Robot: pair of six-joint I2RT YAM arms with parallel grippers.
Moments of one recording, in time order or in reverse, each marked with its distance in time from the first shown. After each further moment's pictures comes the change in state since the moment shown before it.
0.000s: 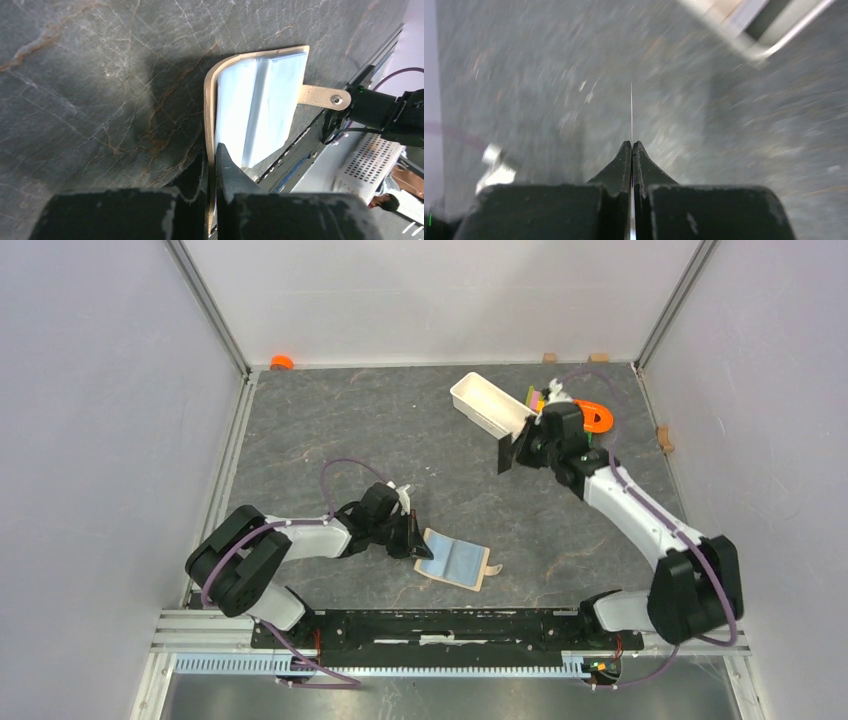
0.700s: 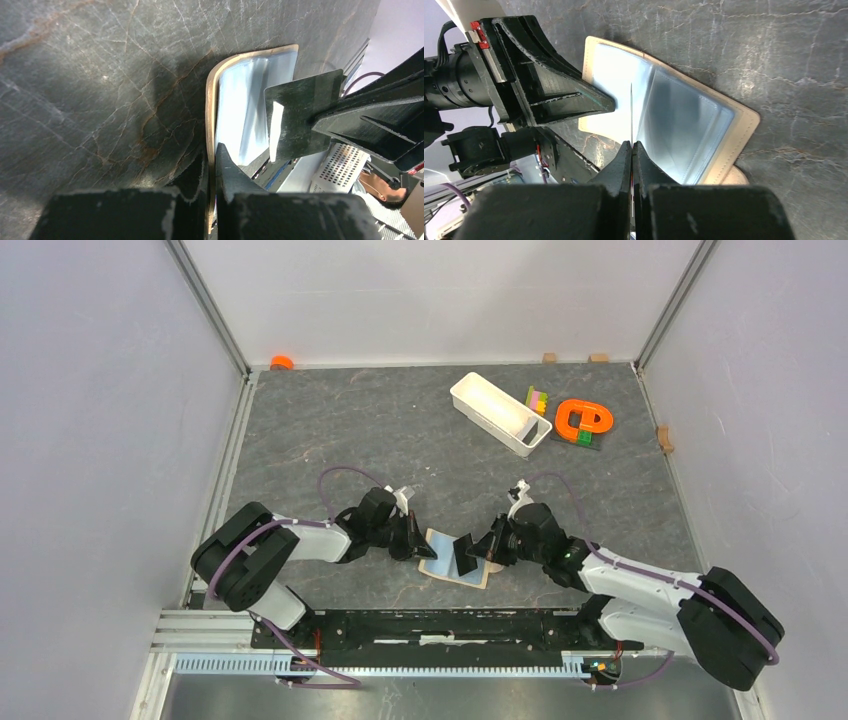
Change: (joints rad) left arm 0.000 0.036 -0.069 0.193 0.029 -0.136; right arm 0.467 -0.325 -0.726 0.402 -0.150 0.459
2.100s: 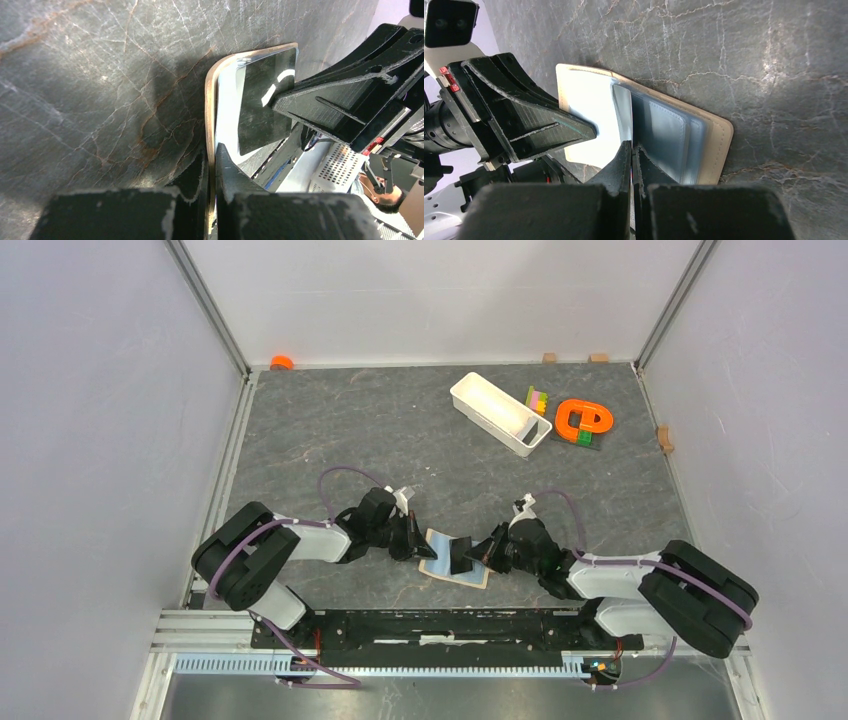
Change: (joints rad) left arm 0.001 0.004 -0.005 0.013 0.007 -0.002; right arm 0.064 0.190 -0.128 0.351 0.153 0.215
